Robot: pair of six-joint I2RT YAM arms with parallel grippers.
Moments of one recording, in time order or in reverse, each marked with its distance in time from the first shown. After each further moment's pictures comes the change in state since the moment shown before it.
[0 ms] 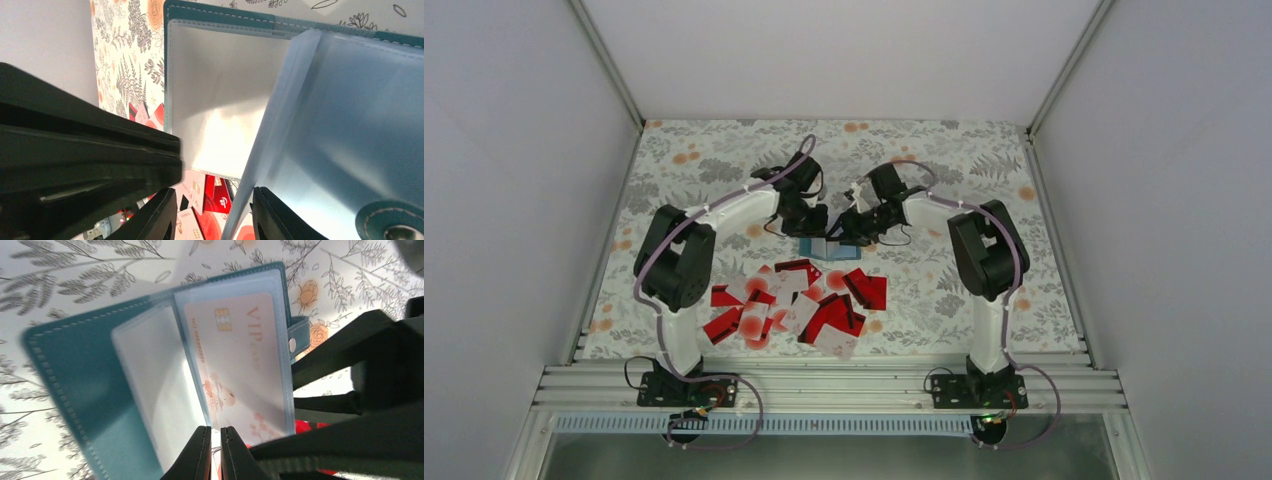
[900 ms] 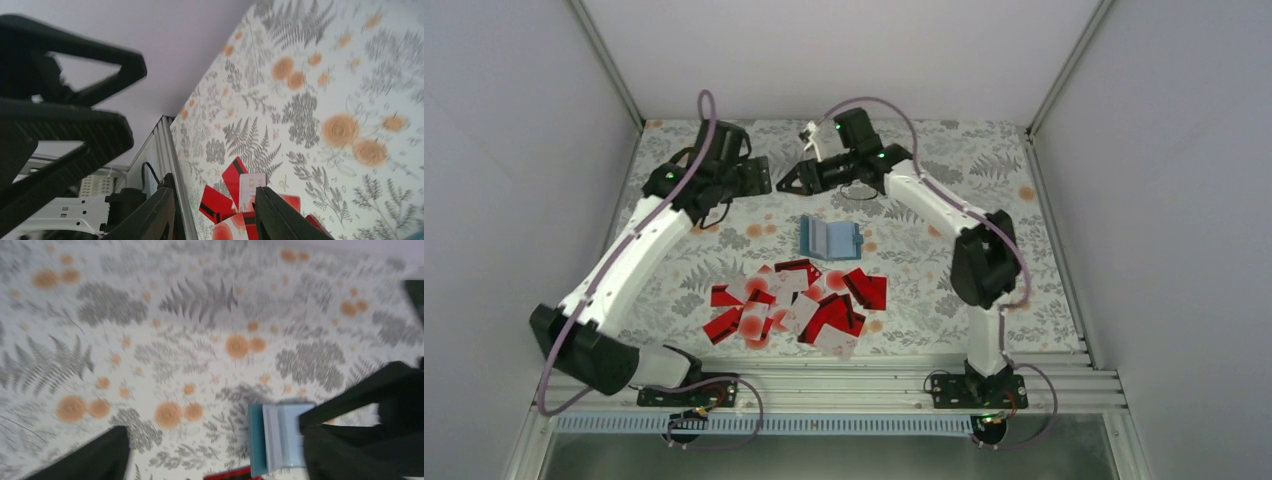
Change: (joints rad) left arm 0.133 -0.541 -0.012 -0.129 -0.459 0.006; right arm 0.141 0.046 0.498 -0.067 -0.061 -0.056
